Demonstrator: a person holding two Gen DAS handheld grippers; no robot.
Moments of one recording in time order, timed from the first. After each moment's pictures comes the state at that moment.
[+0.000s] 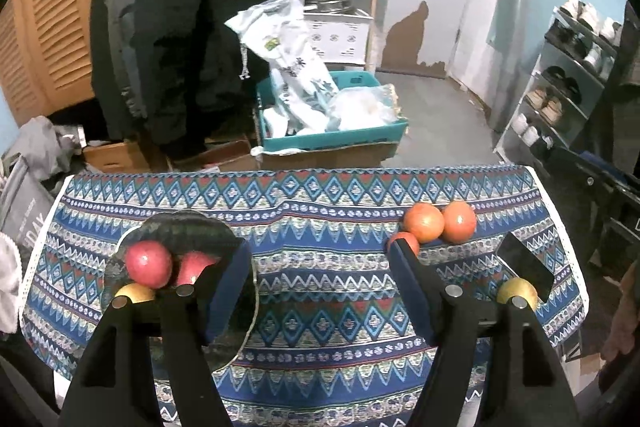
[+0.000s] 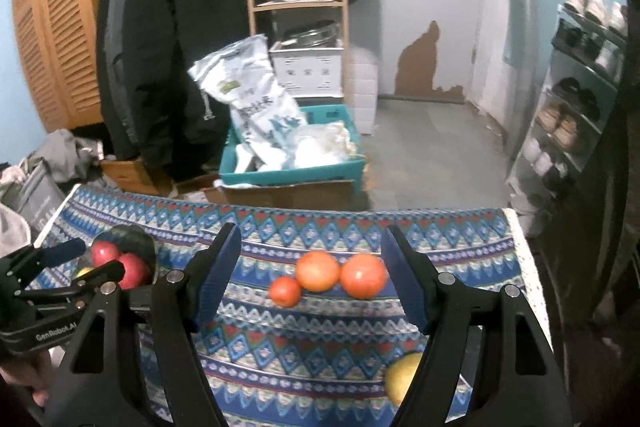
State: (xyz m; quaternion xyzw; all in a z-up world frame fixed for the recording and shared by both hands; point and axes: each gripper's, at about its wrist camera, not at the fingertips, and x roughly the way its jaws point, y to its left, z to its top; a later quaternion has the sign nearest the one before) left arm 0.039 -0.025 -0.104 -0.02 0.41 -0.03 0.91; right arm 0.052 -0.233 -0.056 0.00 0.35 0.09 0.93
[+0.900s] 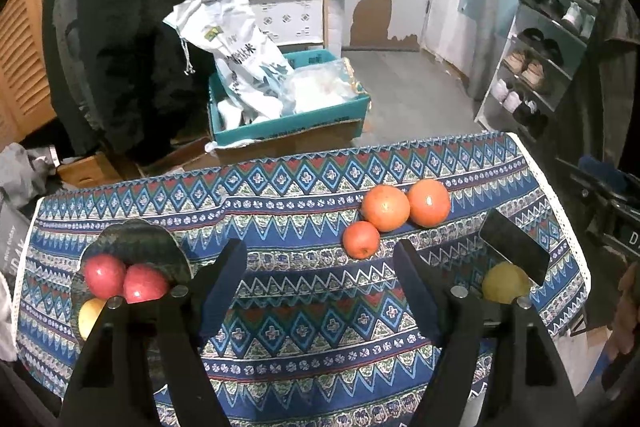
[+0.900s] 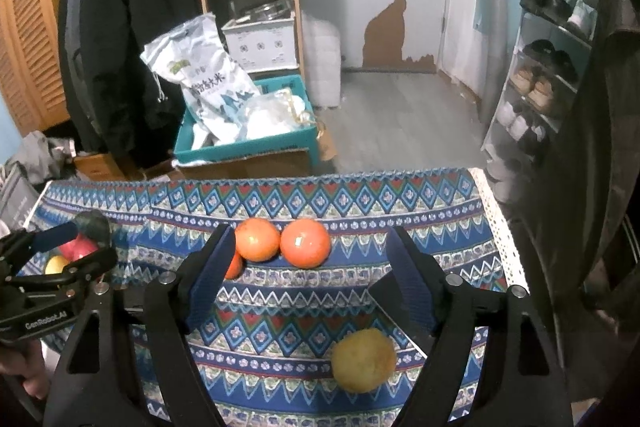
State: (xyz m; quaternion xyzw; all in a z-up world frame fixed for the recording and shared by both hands) left arm 0.063 -0.087 -0.131 0.02 0.44 -0.07 0.90; right arm 0.053 -0.294 -0.092 0.02 0.39 0.04 0.92
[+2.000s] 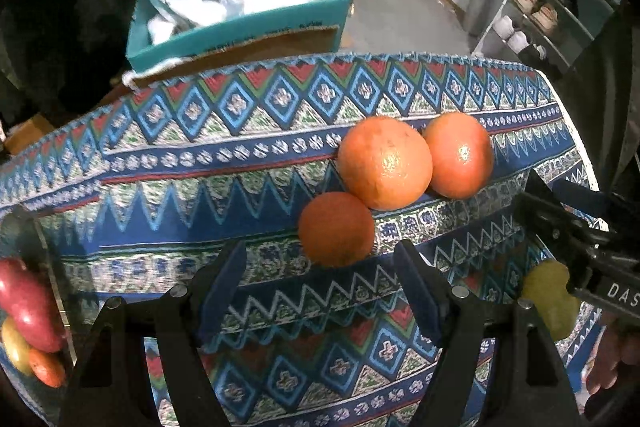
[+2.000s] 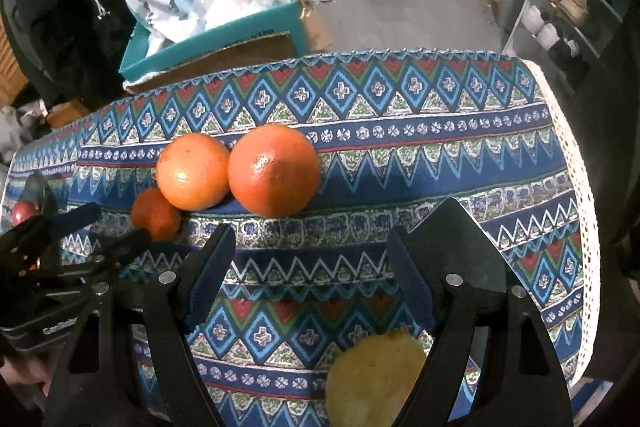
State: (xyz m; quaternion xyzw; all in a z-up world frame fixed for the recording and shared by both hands) left arm 0.149 -0.132 -0.259 0.01 0.56 -0.11 0.82; right arm 0.130 -0.308 -0.228 0.05 0.55 0.04 0.83
